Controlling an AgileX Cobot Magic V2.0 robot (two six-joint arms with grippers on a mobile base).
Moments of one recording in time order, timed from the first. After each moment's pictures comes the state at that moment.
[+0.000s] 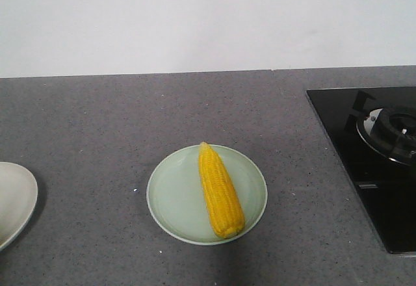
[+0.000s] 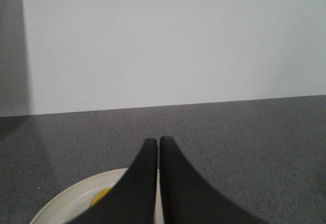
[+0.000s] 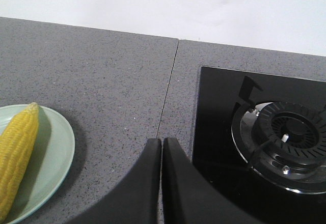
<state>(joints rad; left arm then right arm) 0.05 0.06 -0.08 0.05 0.10 -0.03 0.06 0.74 -0.78 0.24 0.58 -0.30</state>
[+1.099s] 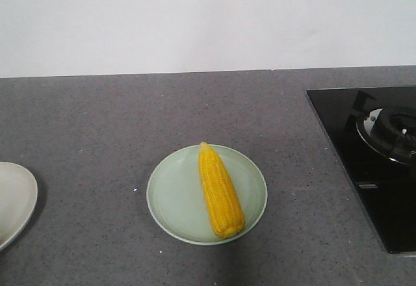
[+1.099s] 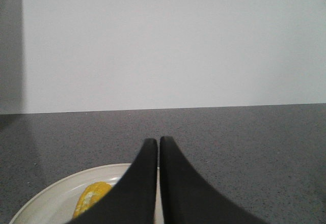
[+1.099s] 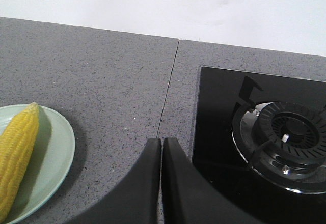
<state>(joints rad) 0.05 -0.01 0.03 0.05 0.01 -0.07 0.06 0.74 -0.78 0.24 0.58 -0.30</state>
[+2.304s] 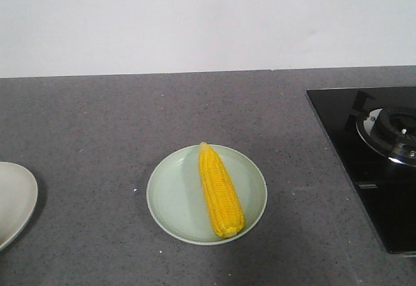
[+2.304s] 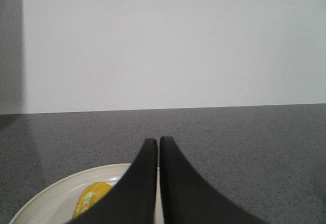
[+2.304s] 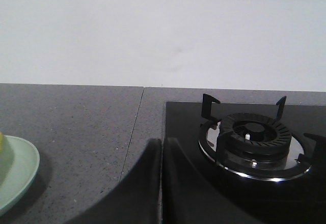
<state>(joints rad) 0.05 -0.01 0.03 0.05 0.01 -0.07 0.06 0.18 -0.17 0.02 0.13 -0.04</state>
